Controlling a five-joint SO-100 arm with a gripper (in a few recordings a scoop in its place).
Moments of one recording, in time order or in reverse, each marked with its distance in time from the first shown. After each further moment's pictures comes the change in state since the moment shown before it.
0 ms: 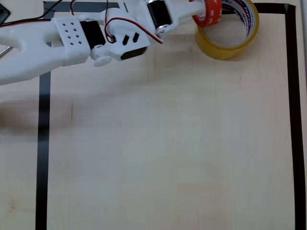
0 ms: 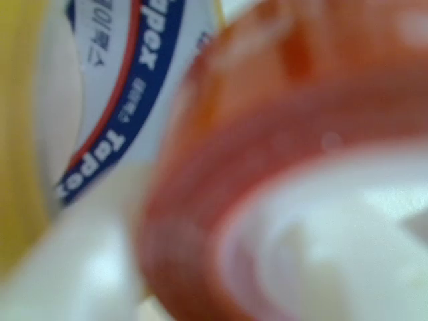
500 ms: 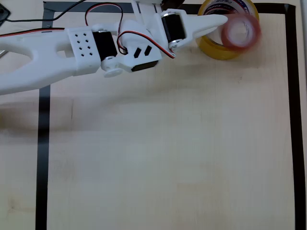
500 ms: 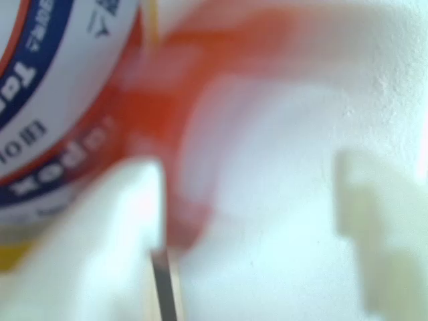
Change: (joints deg) arm 4.0 -3.4 -6.2 1.0 0.0
